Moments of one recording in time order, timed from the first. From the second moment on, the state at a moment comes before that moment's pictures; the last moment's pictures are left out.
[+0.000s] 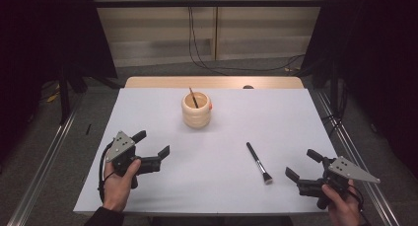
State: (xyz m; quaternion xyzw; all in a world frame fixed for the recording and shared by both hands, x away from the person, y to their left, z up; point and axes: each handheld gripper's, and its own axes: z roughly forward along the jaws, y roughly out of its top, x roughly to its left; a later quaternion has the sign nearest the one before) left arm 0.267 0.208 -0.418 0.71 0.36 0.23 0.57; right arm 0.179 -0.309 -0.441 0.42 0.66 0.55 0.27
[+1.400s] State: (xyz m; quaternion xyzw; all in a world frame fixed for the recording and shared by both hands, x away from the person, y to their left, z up) left arm 0.228 0.232 -0.436 0.70 0.37 0.24 0.57; right arm 0.190 -0.308 -0.440 0.41 0.66 0.56 0.28
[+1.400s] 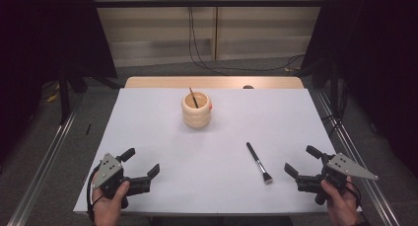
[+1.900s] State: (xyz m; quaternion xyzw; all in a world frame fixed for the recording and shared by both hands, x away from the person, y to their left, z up) left arm 0.228 0.228 -0.436 0.70 0.36 0.23 0.58; right arm 0.218 -0.303 -0.423 0.40 0.65 0.58 0.28
